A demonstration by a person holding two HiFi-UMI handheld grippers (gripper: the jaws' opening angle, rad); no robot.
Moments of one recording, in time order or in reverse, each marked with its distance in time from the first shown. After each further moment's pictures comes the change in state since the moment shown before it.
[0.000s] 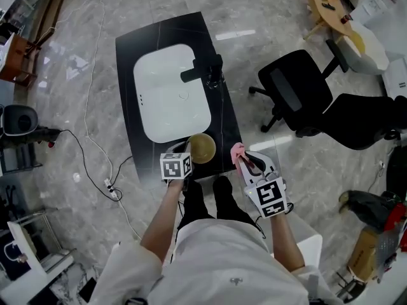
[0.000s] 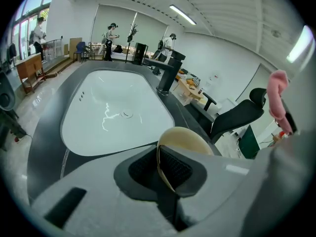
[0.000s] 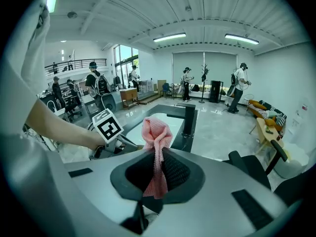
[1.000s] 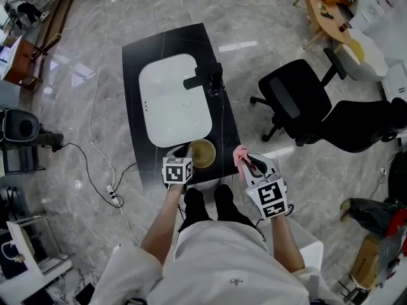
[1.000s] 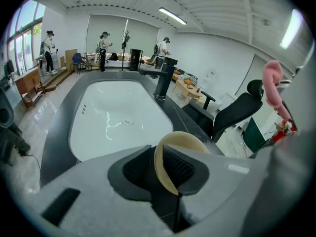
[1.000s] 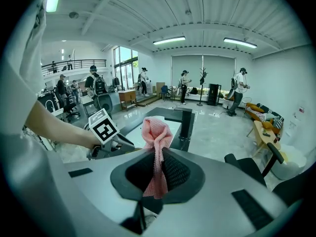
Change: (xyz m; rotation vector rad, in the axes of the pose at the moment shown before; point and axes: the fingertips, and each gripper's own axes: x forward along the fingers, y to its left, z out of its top) left arm -0.014 -0.002 0.007 0.101 -0.037 0.044; right arm -0.014 -0.005 0.003 -0.008 -0.026 -0.024
